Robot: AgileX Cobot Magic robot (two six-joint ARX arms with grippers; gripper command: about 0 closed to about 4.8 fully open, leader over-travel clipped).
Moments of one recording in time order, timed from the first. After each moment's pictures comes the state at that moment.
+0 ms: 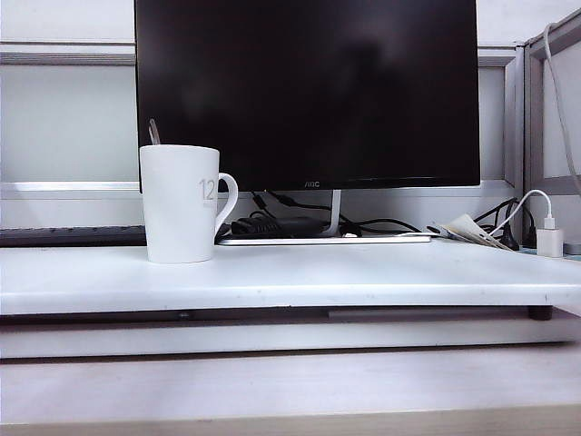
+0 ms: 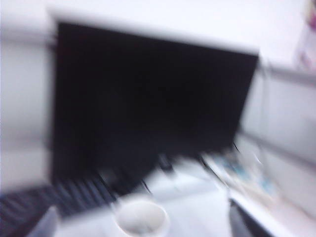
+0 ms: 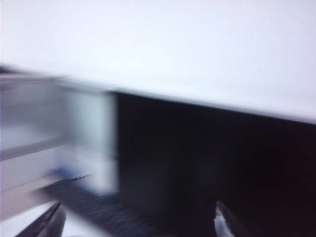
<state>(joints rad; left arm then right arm) 0.08 0.54 0.62 0.08 0.61 -0.26 0.25 0.97 1.07 0.16 -0.49 0.03</state>
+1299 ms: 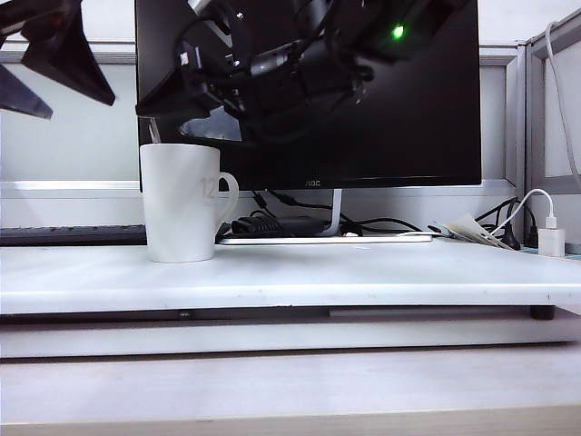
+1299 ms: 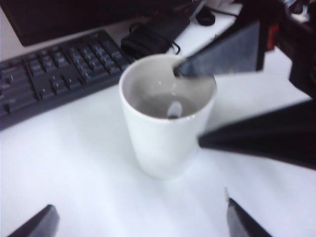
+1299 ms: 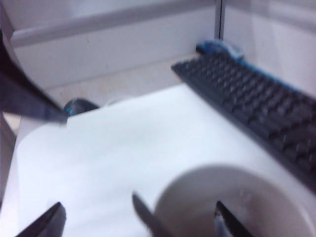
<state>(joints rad) -0.27 0.95 0.68 -0.13 0.18 0.08 0.66 1.92 1.34 0.39 -0.62 -0.05</state>
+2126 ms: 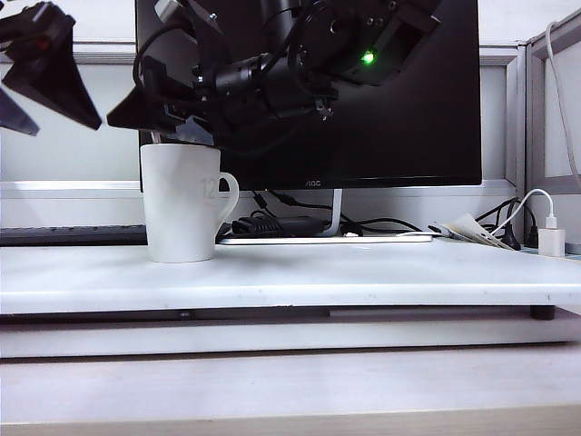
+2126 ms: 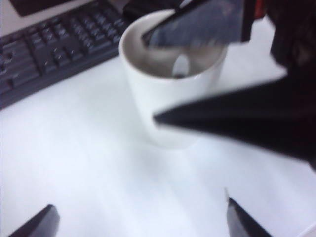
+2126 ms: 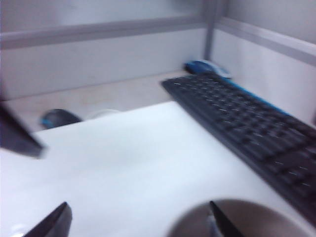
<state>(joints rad) -0.27 0.94 0.68 -0.22 0.13 0.15 0.72 1.98 1.35 0.52 -0.49 -0.08</state>
